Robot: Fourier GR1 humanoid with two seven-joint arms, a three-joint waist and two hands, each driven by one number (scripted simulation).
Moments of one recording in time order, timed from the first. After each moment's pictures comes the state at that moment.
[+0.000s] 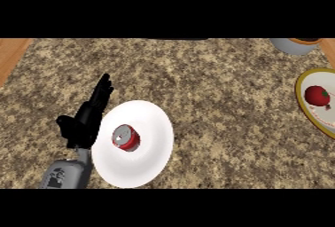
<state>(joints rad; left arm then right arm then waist) -0.18 0.06 -0.08 -1.53 -0.05 0.08 0.09 -0.71 -0.89 -0.17 -0.33 0.20 0.36 -0.88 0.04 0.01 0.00</state>
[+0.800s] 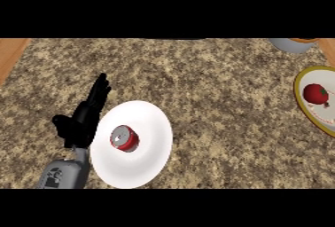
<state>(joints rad) -0.18 0.06 -0.06 -1.53 -0.04 0.07 0.09 -0.69 -1.01 -0.25 -0.25 0.05 0.62 -0.70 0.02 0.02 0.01</state>
